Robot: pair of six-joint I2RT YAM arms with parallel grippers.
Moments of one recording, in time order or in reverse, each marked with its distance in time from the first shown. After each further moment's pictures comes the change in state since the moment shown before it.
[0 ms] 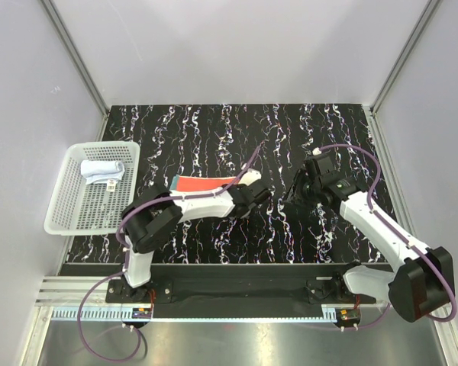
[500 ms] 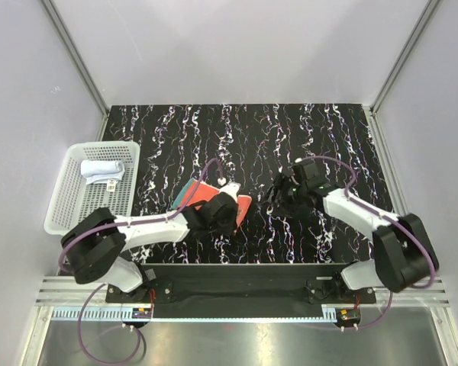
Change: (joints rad) left arm 0.012 -0.463 -0.525 0.415 0.373 -0.023; right arm 0.007 0.187 -0.130 0.328 -0.304 0.147
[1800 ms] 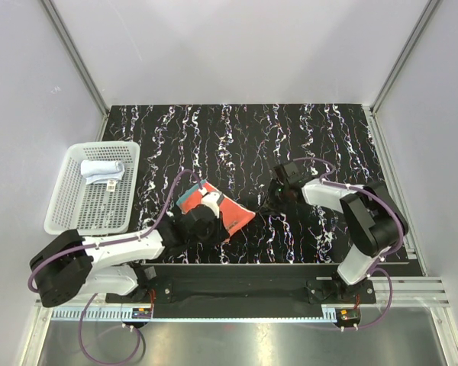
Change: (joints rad) left arm -0.001 -0.283 -0.258 0.114 0.072 -0.093; right arm 0.072 0.334 0.096 0.104 0.069 0.017
